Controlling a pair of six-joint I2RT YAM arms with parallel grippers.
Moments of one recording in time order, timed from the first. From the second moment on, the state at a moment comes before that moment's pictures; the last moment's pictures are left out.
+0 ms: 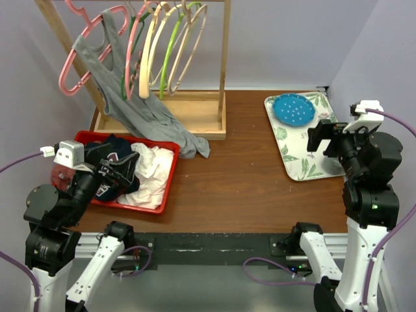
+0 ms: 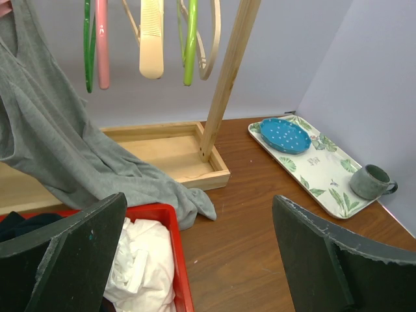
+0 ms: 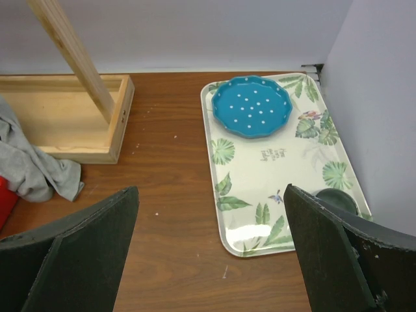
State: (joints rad) left arm -0.26 0.41 1.13 -0.63 0.12 -0.25; right arm -0.13 0.76 1.37 -0.82 -0.13 0.02
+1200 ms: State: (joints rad) left arm -0.26 0.40 0.94 -0.77 -0.27 -0.44; right arm -0.13 0.81 0.94 -0.78 -0.98 -0.34
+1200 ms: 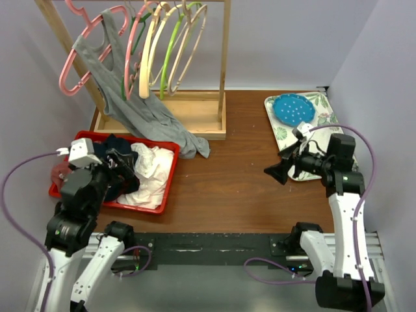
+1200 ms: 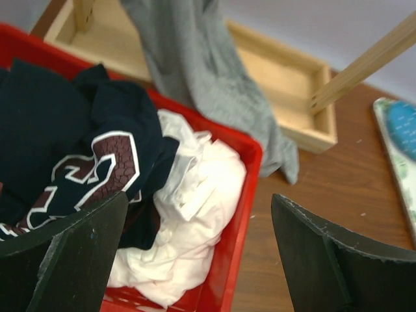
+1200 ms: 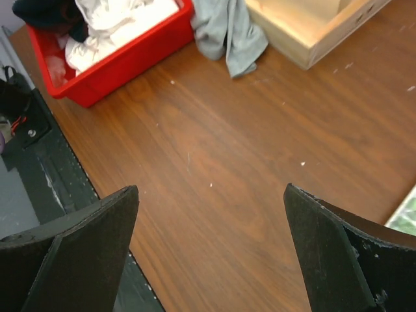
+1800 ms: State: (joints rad) left arm -0.26 0.91 0.85 -0.75 -0.61 -0.72; right arm -0.13 0.90 0.81 -0.69 -0.99 -0.40
